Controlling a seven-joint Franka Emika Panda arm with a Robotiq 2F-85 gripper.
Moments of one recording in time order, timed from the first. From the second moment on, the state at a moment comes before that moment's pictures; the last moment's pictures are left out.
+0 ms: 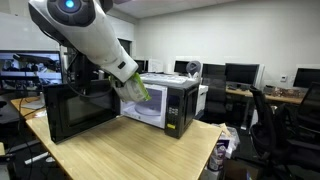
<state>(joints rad) -0.32 -0.27 -0.36 -2.55 1.27 2.10 -0.73</state>
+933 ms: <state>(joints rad) -0.29 -0.14 -0.29 -2.53 1.45 2.10 -0.91</state>
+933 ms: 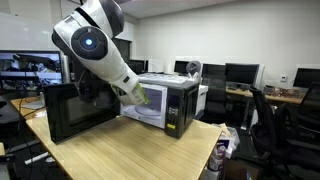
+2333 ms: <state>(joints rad) -0.26 0.03 -0.25 -2.41 1.63 2.10 -1.06</state>
